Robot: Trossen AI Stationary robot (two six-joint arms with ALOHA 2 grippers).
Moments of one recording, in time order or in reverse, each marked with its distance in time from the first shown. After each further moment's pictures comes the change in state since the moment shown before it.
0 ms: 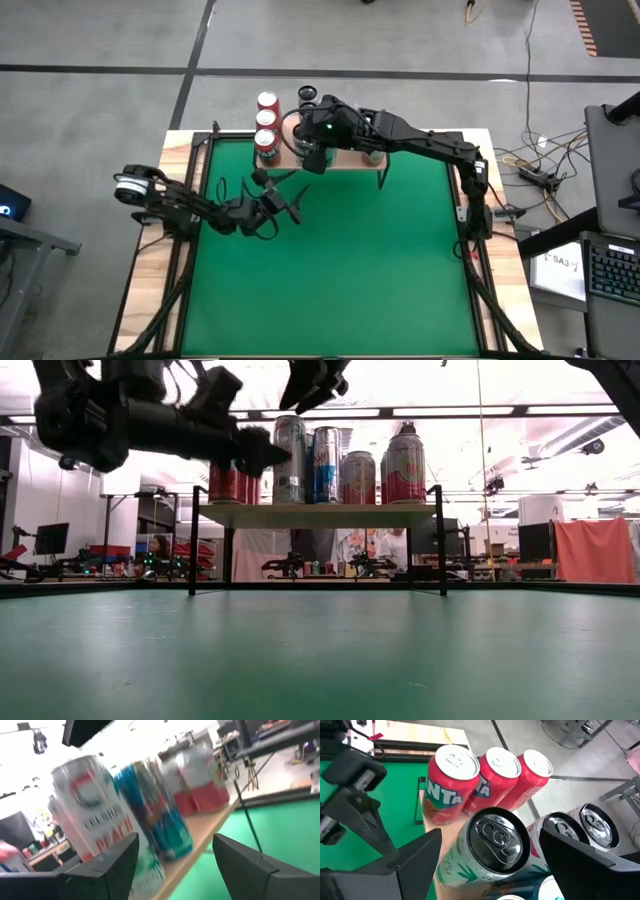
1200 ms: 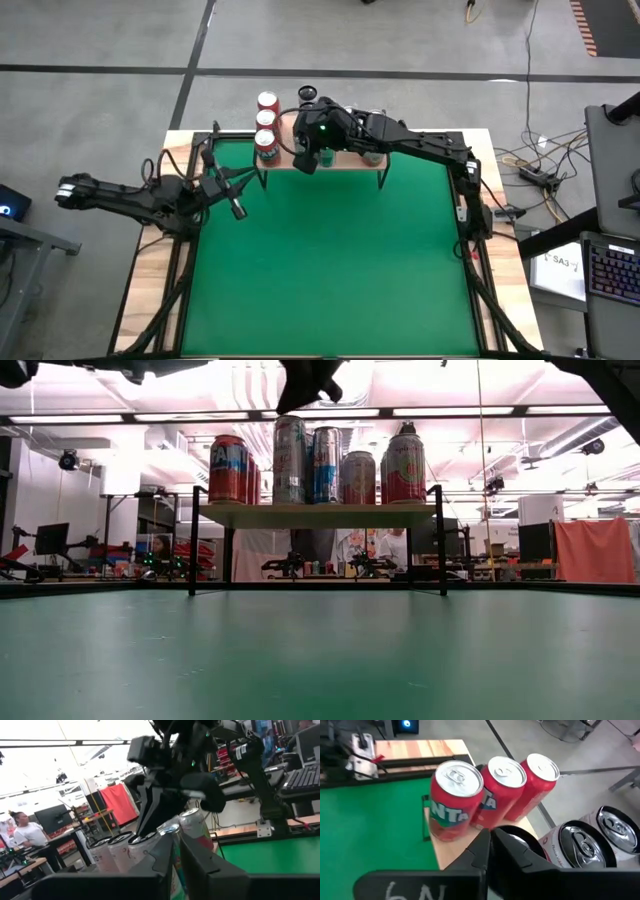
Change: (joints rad) left arm -0.054 -0.974 -0.003 -0.923 0.205 -0.069; right arm 0.006 0.055 0.050 0.035 -0.003 0.116
